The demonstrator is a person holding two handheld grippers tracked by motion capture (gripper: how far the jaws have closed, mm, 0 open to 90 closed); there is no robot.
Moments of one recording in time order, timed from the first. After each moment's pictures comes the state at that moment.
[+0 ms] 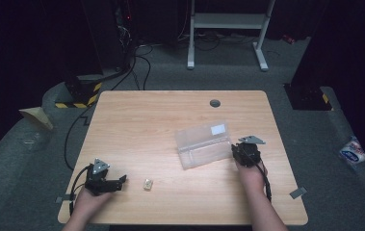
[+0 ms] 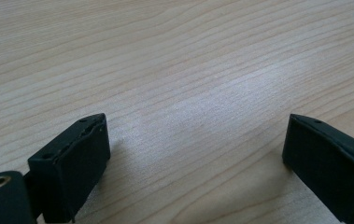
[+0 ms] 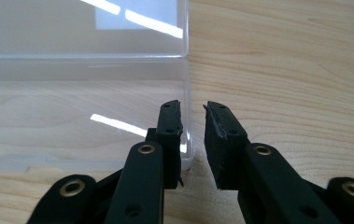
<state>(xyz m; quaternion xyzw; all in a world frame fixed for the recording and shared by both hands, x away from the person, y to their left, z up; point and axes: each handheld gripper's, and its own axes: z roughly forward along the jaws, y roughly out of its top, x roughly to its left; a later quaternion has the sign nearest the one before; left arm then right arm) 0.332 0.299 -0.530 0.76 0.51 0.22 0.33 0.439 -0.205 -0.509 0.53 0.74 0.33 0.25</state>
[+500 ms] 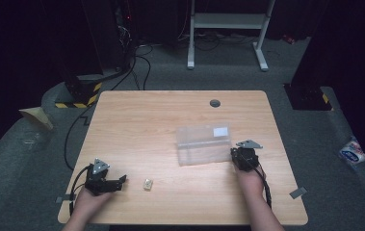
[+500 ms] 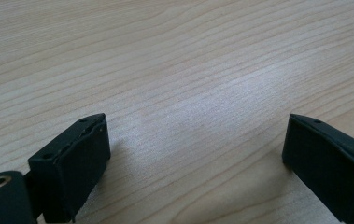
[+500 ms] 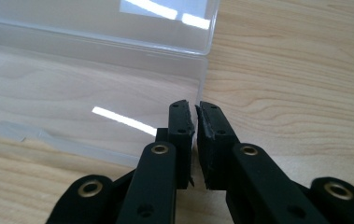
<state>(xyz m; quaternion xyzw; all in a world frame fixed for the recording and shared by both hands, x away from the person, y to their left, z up) 0.332 0.299 -0.530 0.76 0.51 0.22 0.33 0.425 -0.199 -0.518 0.52 0.75 0.33 0.25</state>
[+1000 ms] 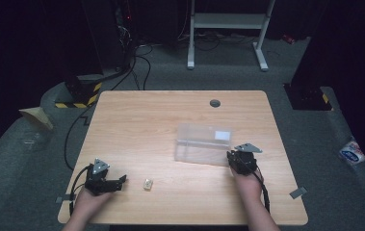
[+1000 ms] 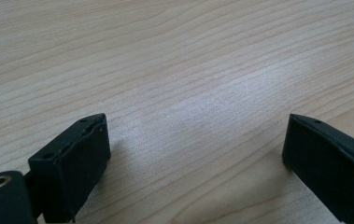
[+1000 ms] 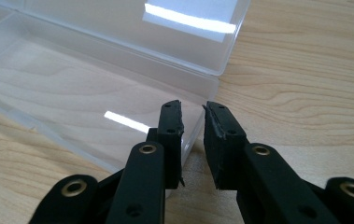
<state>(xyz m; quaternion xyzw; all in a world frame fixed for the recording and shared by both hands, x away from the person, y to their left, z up) 0.332 0.299 -0.530 0.76 0.51 0.22 0.33 0.414 -0.192 -0.518 0.51 0.75 0.35 0.23</state>
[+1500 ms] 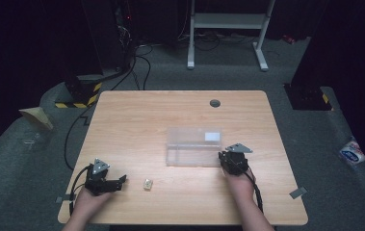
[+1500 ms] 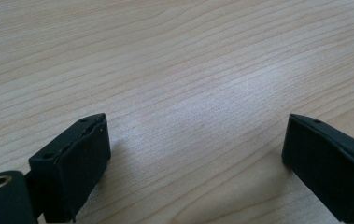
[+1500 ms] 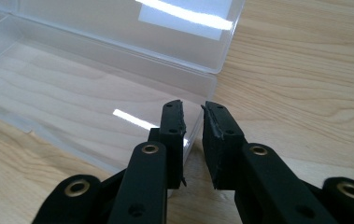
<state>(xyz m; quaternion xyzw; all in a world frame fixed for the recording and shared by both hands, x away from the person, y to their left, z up) 0.332 0.299 -0.530 0.76 0.51 0.22 0.33 0.412 -0.166 -0.519 0.49 0.76 0.36 0.22</state>
